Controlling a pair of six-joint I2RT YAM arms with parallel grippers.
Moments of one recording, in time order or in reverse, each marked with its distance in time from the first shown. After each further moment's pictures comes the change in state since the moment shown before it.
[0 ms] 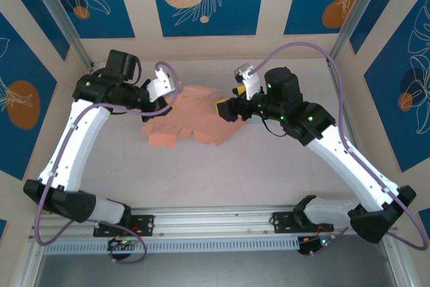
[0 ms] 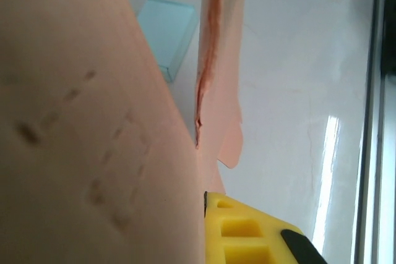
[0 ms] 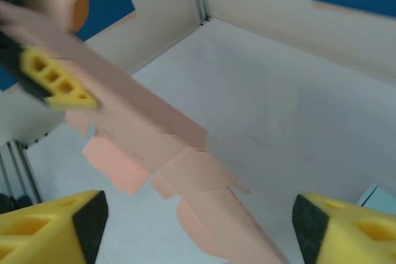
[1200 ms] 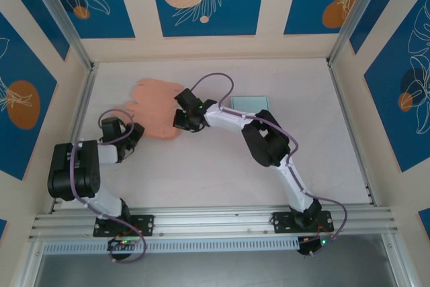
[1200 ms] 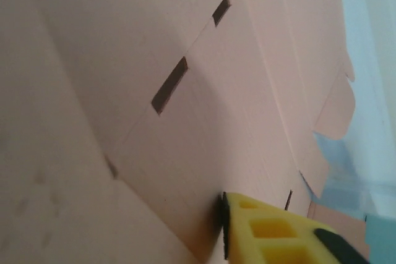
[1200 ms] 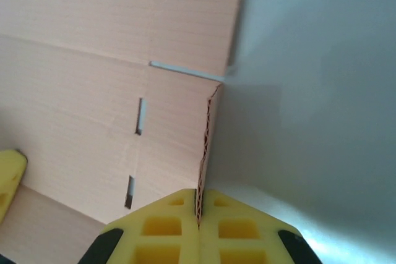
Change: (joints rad) left arm 0.426 0.139 -1.249 1.700 -0.238 -1.697; right arm 0.154 1.117 0.389 0.185 0.117 0.827
